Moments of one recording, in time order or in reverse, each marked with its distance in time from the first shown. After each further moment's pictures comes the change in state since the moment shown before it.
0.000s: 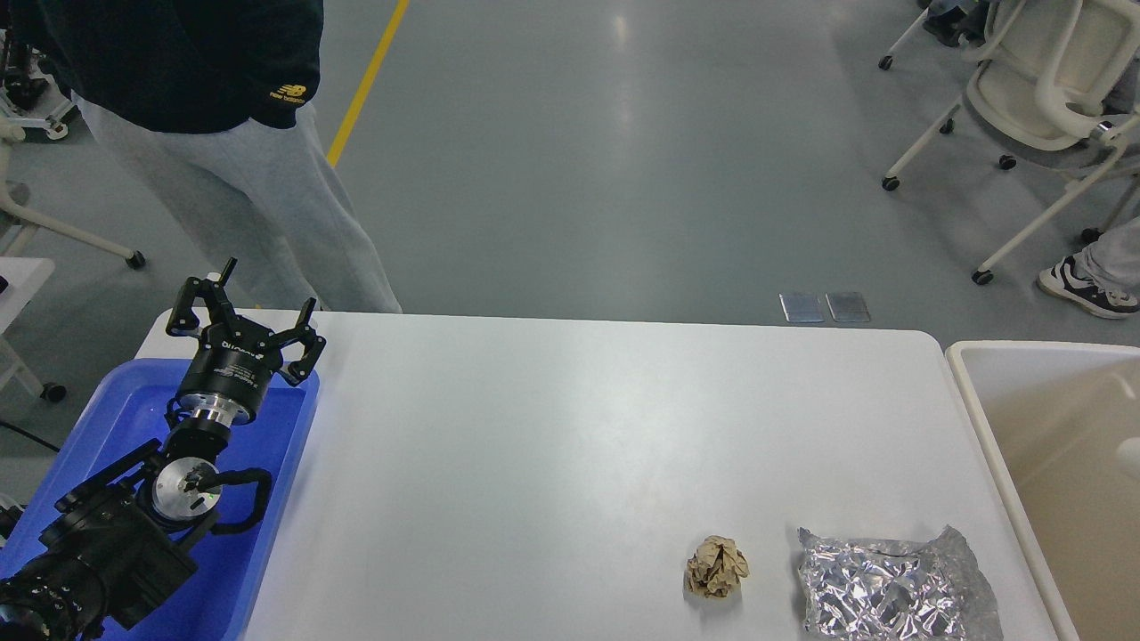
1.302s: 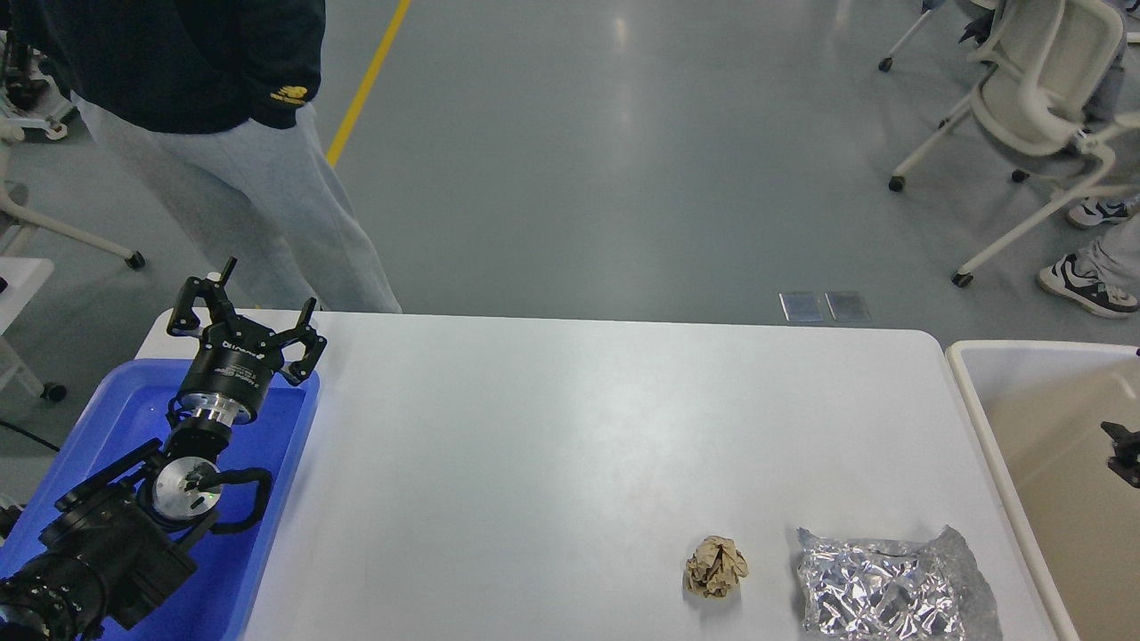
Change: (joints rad) left arm 0.000 0.000 0.000 0.000 0.000 0.000 0.000; right arm -0.023 -0.166 0.515 0.525 -0.068 -0.001 0.028
